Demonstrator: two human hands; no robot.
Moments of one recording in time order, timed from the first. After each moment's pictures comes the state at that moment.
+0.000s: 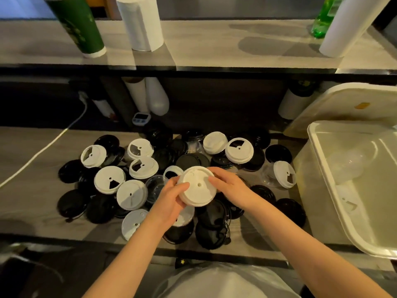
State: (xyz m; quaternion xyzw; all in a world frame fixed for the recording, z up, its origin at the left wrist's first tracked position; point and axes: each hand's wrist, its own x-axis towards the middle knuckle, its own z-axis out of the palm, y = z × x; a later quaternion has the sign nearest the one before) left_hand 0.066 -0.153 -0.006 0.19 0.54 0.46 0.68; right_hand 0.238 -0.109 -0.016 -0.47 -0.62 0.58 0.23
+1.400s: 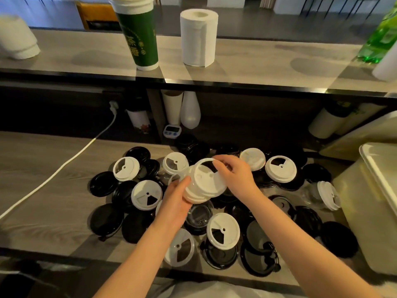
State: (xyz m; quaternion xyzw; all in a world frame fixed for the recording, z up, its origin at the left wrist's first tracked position) left_hand -0.055 -0.120 -0.019 0.15 0.46 0.55 0.68; right_hand 0.098 -0.067 0.016 -0.57 -0.67 0.36 0.32
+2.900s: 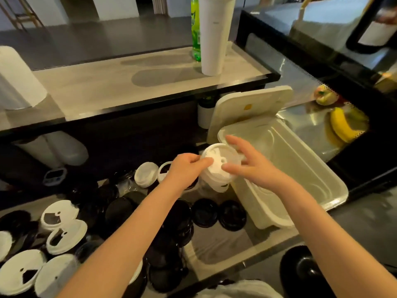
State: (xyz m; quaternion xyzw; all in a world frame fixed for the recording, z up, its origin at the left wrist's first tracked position) left_hand 0.241 -0.059 0.079 0.63 0.51 0.20 0.55; right_hand 0.420 -0.123 0.084 -0.63 -0.58 0.39 0.34
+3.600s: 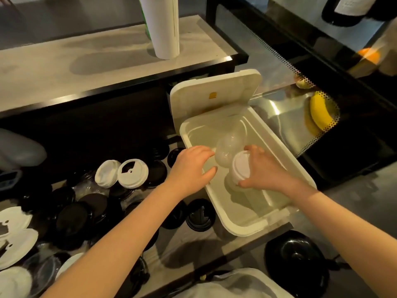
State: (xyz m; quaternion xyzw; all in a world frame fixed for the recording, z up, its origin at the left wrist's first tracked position) left_hand 0.349 -0.061 0.027 0.90 0.36 0.12 0.21; right_hand 0.553 -0.133 0.016 -0.77 -0.59 0.23 0.06
